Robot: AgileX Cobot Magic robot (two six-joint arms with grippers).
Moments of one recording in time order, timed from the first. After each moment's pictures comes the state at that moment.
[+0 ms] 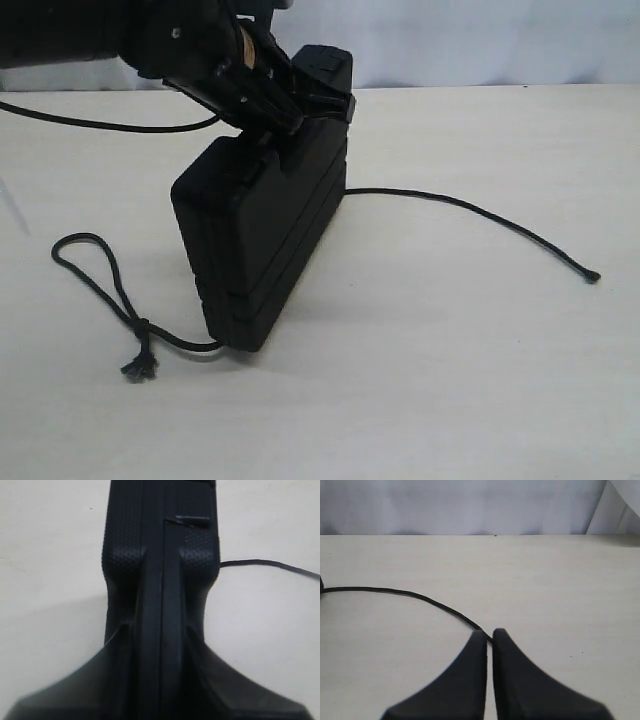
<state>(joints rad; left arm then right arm) -0.70 1.76 -1.37 0.25 0.56 -0.50 -0.01 0.00 0.00 0.07 0.34 -0.15</state>
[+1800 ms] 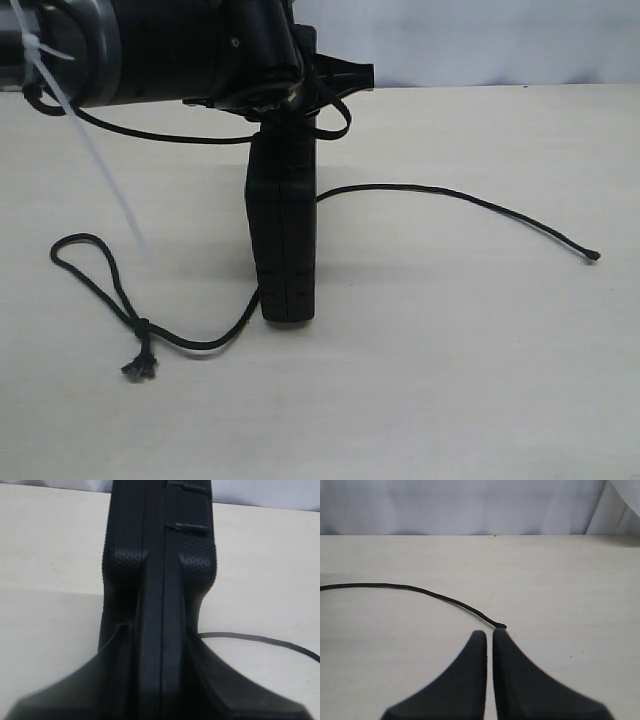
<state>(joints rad) -0.80 1.90 -1.47 0.84 0.69 -1.38 -0.01 0.00 0.00 0.07 0.34 -0.15</state>
